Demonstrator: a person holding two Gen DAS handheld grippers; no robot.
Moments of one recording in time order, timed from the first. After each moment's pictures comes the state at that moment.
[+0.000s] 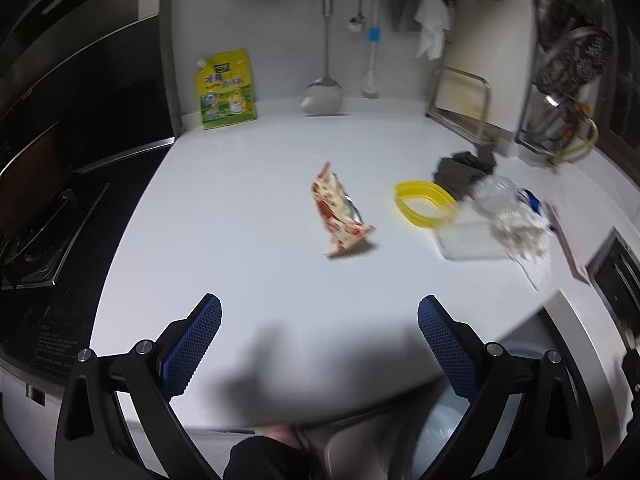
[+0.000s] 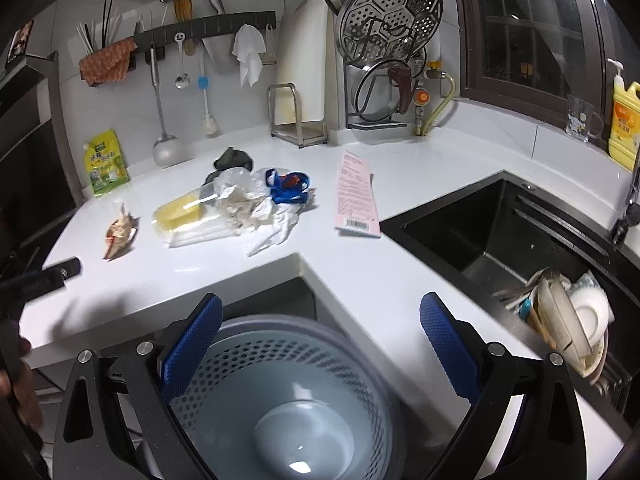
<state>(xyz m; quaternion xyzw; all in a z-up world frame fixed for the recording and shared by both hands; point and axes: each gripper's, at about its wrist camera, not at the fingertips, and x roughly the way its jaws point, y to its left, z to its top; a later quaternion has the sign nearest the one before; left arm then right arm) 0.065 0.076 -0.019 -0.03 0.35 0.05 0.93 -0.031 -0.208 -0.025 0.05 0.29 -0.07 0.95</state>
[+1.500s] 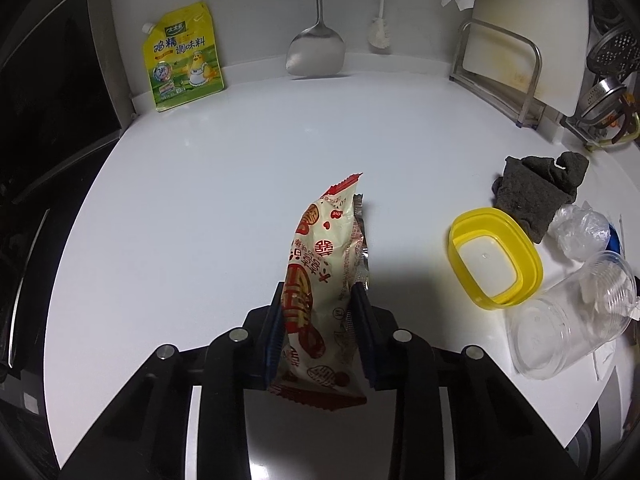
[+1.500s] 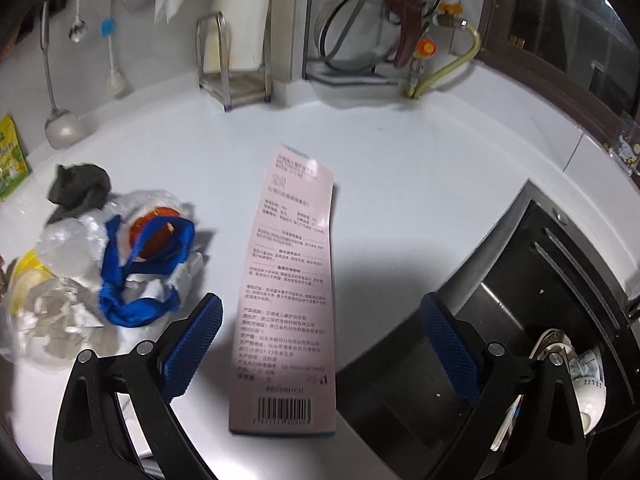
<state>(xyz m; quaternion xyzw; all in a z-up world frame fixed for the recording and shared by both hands) 0.210 0.078 -0.056 -0.01 0.43 0.04 0.90 0.192 -0.283 -0.056 0.02 0.43 -0.14 0.89</state>
